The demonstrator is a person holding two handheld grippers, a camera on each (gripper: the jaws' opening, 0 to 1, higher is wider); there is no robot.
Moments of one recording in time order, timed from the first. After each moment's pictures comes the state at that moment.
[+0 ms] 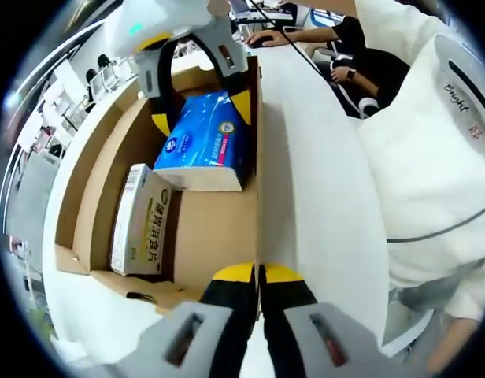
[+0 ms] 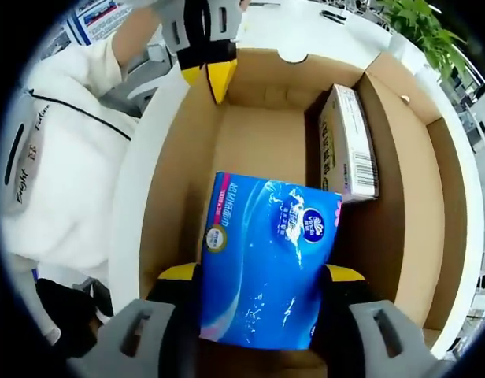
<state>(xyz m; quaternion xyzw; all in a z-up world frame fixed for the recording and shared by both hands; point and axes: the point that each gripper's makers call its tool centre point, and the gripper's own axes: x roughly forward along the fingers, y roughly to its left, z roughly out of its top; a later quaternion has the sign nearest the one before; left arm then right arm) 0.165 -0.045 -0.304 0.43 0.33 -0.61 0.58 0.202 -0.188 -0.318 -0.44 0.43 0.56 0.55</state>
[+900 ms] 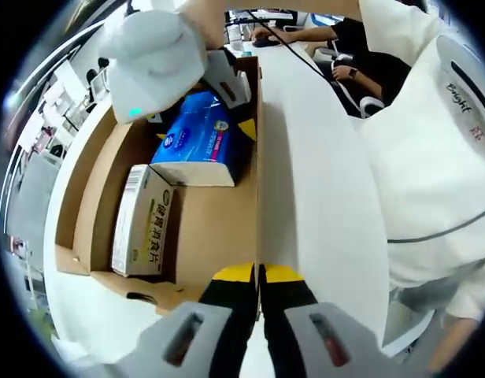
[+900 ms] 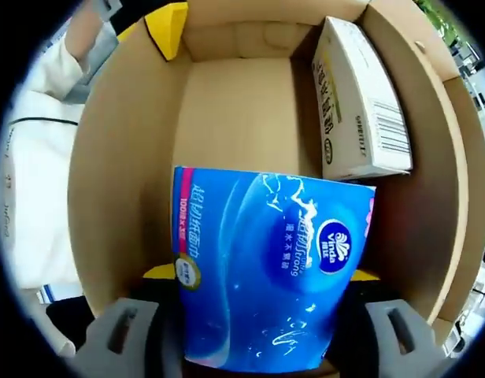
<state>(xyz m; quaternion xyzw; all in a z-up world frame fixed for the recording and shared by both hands) 0.165 -0.046 -0.304 0.43 0.33 -0.61 0.58 0.212 -0.198 -0.353 -0.47 0.52 0.48 0.53</state>
